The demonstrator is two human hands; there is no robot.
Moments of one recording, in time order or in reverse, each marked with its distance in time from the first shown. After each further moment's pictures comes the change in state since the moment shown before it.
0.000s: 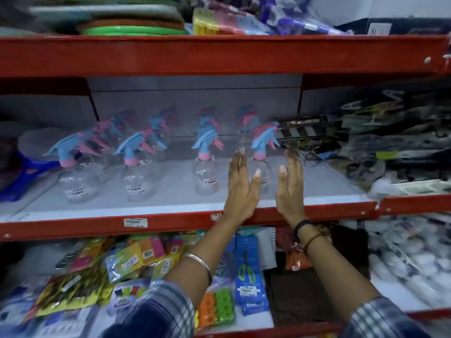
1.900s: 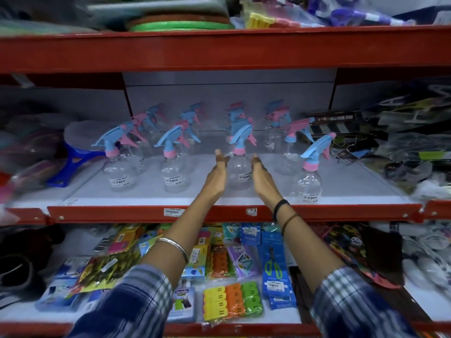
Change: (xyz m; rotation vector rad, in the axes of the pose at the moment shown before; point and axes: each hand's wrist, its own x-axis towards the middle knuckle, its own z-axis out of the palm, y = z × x) left_hand 0.010 -0.044 -0.119 -0.259 -0.061 -0.606; right_hand 0.003 -0.064 0.110 0.166 -0.439 0.587
